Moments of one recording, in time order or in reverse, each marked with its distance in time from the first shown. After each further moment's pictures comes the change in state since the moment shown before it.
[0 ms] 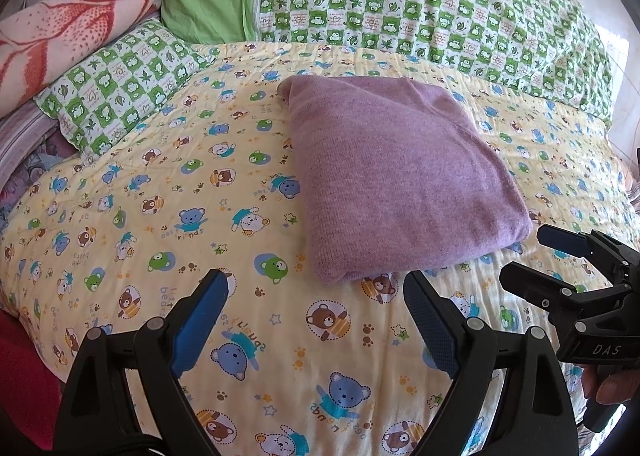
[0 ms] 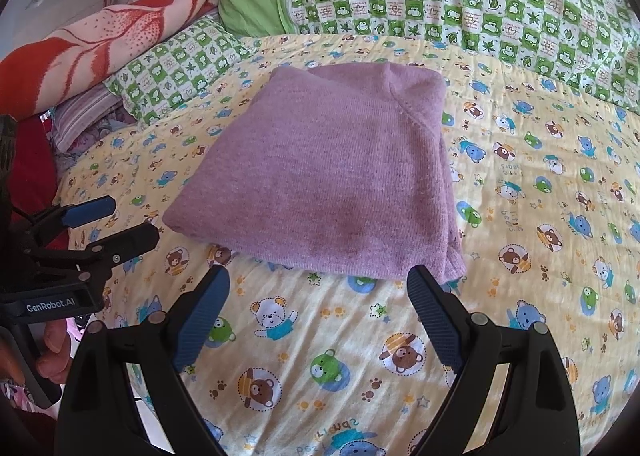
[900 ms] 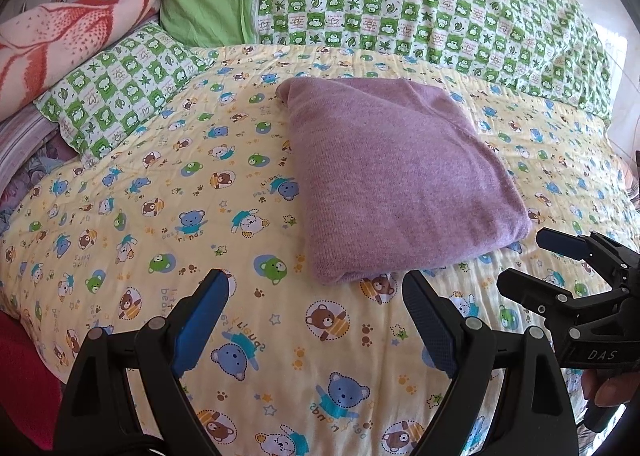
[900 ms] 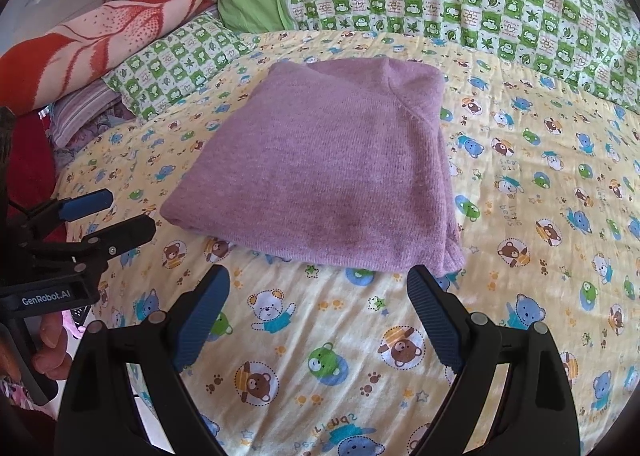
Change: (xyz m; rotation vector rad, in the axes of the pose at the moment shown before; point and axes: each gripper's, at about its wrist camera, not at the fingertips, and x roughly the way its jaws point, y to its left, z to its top) left arm -0.001 -0.002 -0.001 0.009 -0.009 0.003; right arm 0.000 0.000 -0.004 -0.004 0.006 -0.007
